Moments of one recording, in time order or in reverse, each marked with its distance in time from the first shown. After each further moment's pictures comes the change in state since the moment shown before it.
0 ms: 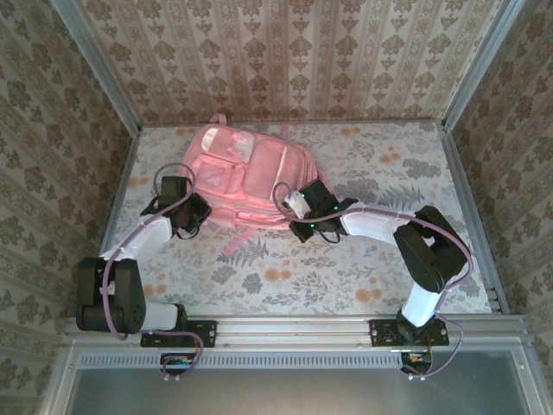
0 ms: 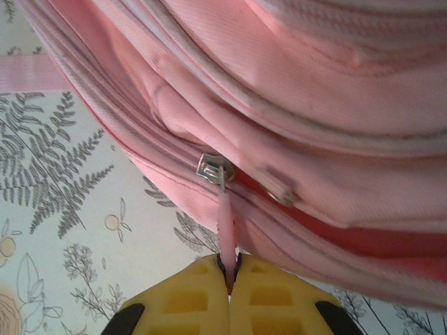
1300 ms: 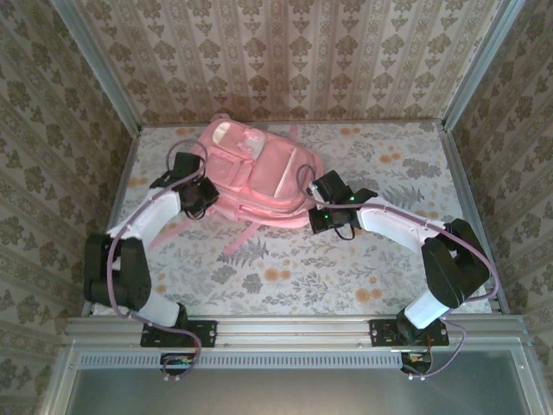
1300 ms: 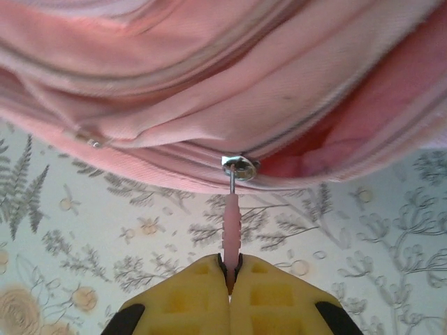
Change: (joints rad) left arm -0.094 0.210 0.350 -0.247 -0.085 0.105; right arm -0.031 -0.153 0.042 -0.300 0.146 0.299
